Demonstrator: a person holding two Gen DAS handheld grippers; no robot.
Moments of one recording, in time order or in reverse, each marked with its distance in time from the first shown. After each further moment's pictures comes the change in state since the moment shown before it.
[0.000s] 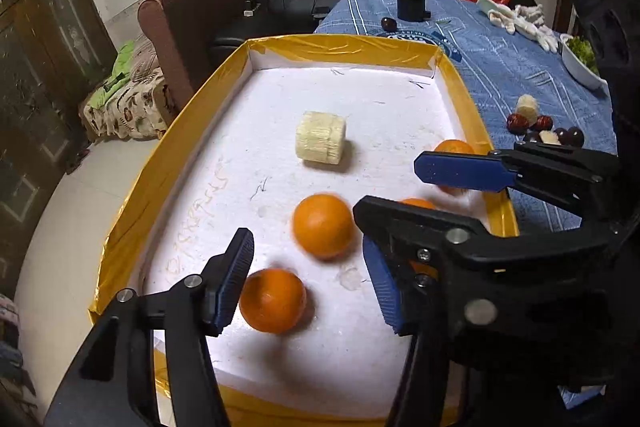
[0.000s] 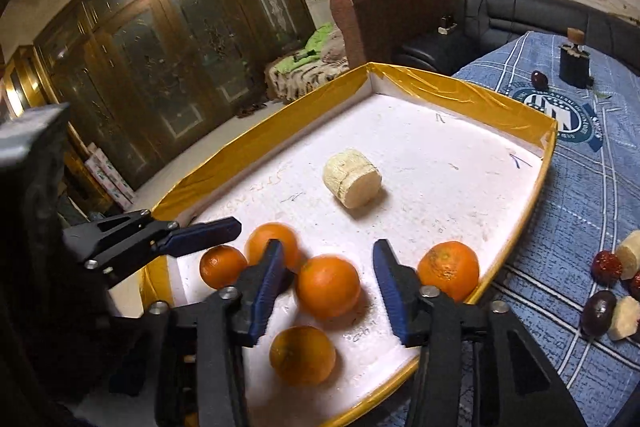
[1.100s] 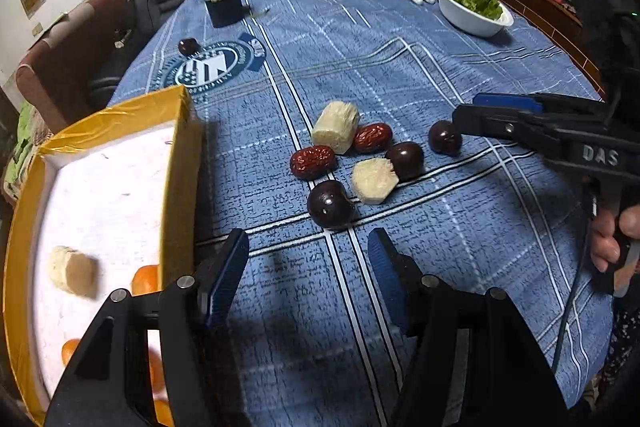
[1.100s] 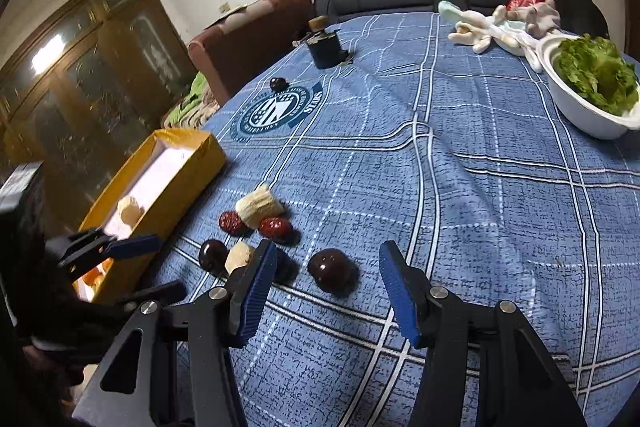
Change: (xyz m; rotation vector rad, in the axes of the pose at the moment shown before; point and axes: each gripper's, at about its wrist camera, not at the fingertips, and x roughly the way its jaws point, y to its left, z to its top) left arm 0.026 -0.169 0.059 0.288 0.064 -0.278; right arm -0.155 -0.214 -0.051 0.287 -0.051 -0.311
